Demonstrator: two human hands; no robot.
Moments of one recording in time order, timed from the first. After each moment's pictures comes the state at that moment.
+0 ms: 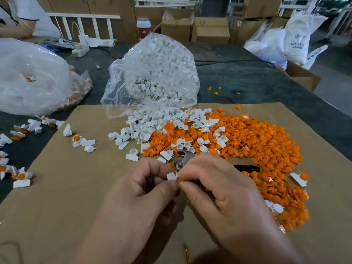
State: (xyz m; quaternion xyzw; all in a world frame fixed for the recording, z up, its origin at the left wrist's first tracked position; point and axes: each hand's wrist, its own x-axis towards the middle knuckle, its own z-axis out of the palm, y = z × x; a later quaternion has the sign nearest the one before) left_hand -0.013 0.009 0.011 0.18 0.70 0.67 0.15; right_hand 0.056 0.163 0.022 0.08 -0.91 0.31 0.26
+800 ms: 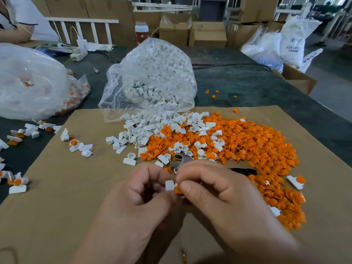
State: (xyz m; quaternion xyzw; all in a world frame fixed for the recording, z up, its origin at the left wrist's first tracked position) left_hand -0.015 0.006 0.009 0.21 0.72 0.65 0.15; right_hand 0.056 0.170 0.023 0.03 -0.86 0.47 0.16
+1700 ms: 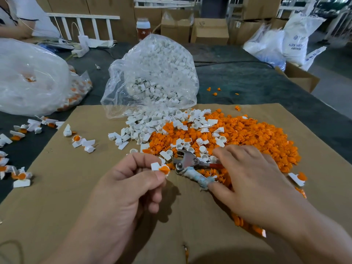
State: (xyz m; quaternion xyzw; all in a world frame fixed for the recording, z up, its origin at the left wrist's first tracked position) left_hand -0.025 0.009 0.014 0.08 0.58 0.78 0.20; right_hand 0.056 0.207 0.032 -0.11 -0.99 0.01 0.01
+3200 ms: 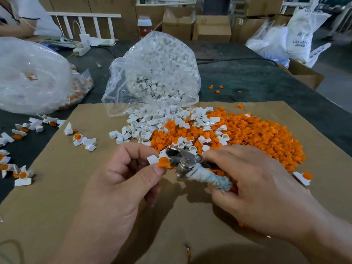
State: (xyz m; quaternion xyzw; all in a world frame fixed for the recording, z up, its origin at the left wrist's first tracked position) left_hand -0.024 0.005 0.018 0.18 0.63 0.75 0.09; right_hand 0.062 0.194 0.052 0.03 -0.99 0.11 0.12
